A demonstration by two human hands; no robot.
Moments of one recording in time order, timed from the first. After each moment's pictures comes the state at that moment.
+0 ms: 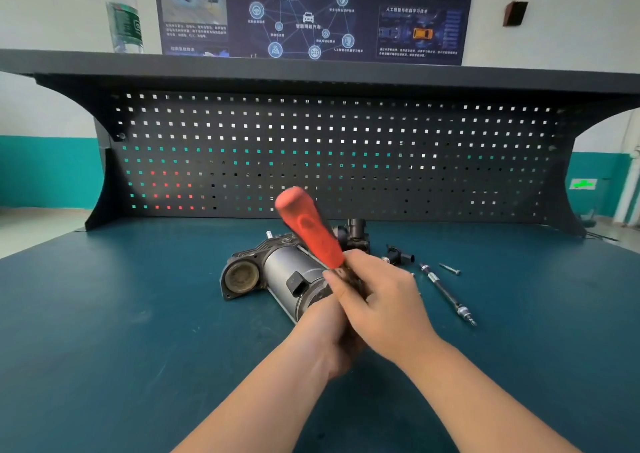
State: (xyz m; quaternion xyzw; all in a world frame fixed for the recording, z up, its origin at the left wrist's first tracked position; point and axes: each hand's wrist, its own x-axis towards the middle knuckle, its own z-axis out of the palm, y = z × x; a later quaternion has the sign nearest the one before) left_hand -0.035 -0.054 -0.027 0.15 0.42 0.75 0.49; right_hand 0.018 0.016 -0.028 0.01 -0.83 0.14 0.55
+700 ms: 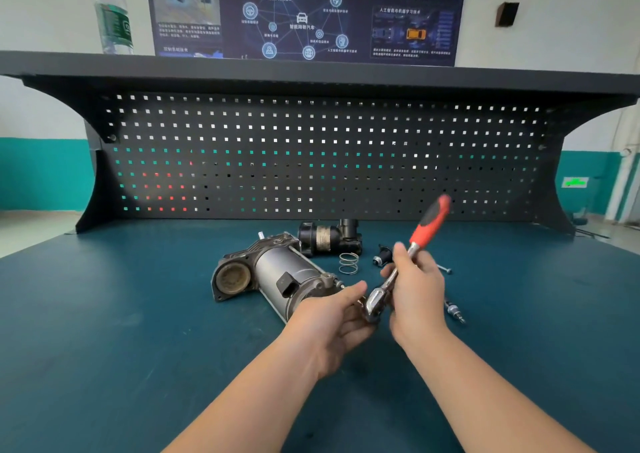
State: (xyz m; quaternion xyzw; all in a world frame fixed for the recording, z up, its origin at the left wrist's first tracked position) left_hand -0.038 -0.046 -0.032 0.15 0.48 0.73 0.46; right_hand 0.015 0.049 -0.026 -0.27 -0.49 0.63 0.54
